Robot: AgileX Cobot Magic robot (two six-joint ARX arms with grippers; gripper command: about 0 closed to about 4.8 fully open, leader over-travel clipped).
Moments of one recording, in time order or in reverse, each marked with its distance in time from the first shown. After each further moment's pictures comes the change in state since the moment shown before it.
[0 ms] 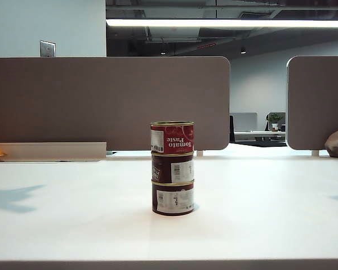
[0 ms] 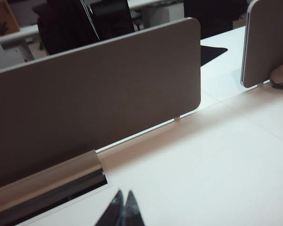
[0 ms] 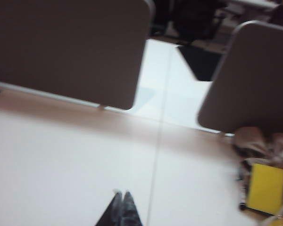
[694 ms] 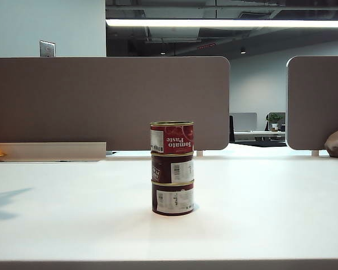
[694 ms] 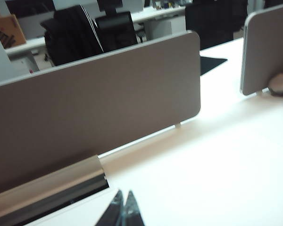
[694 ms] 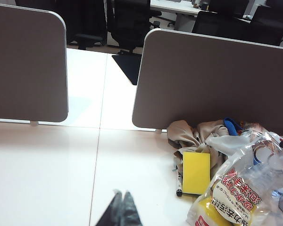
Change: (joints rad) left arm 0.015 -0.079 -0.029 -0.005 0.010 0.000; right arm -0.230 -0.089 -0.015 -0.003 0.004 0.000
